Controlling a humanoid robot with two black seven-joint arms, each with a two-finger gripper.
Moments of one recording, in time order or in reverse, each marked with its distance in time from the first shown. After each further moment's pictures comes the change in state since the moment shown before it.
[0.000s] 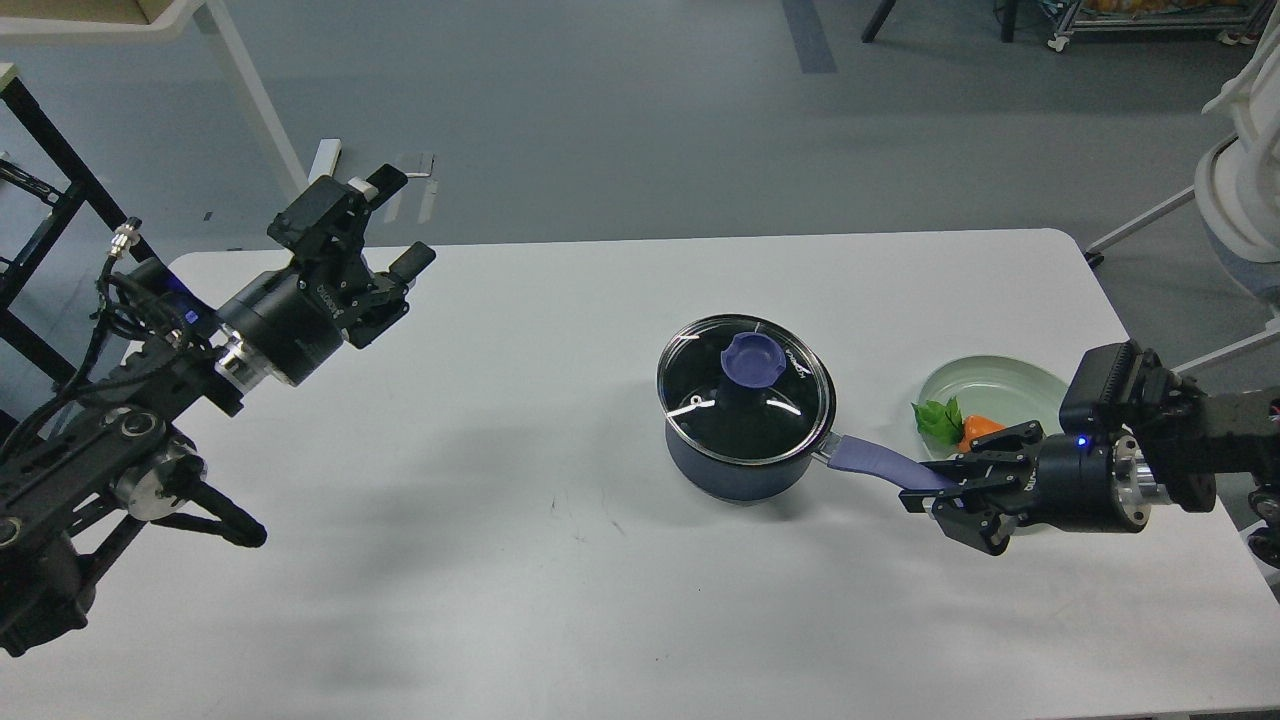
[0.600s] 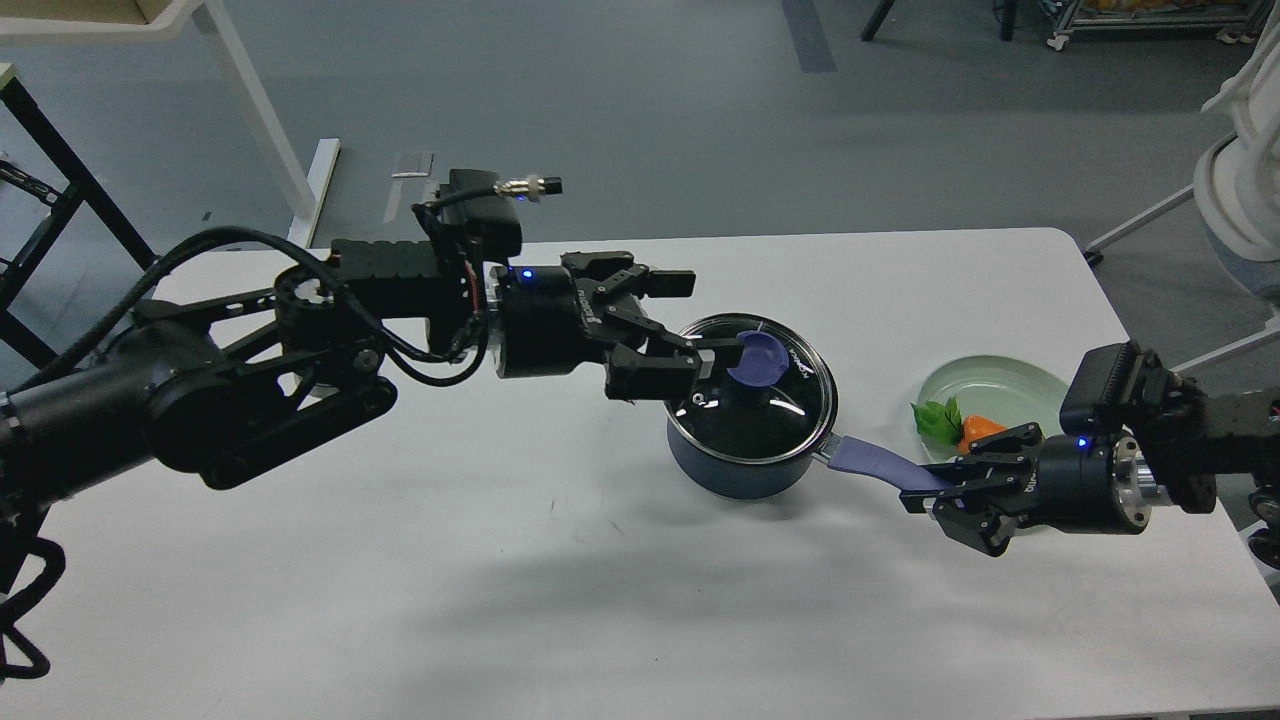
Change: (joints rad) left arm -0.613 -0.200 0.640 0.021 0.920 0.183 -0.076; right arm -0.002 0.000 0.000 0.000 0.001 0.003 0.000
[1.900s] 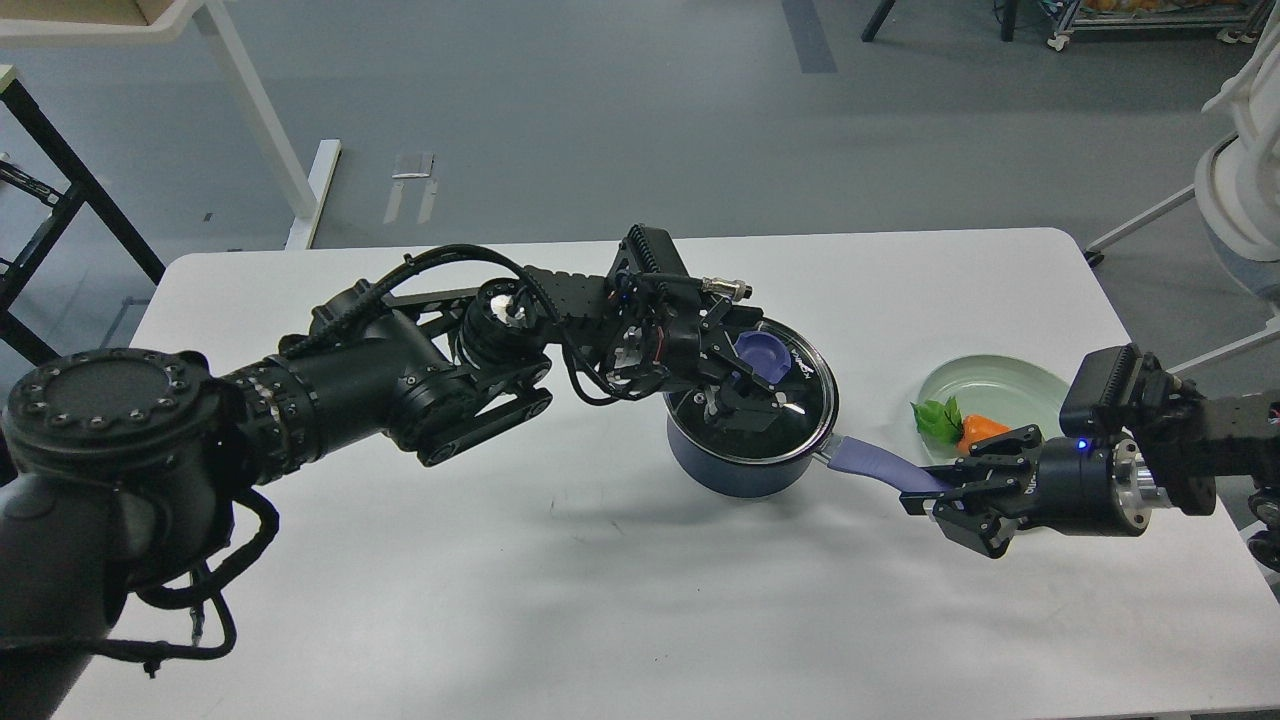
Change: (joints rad) left arm -0.091 -0.418 0.237 0.583 0.053 0.120 0.001; right arm -0.006 0.000 0.000 0.000 0.002 0.000 0.000
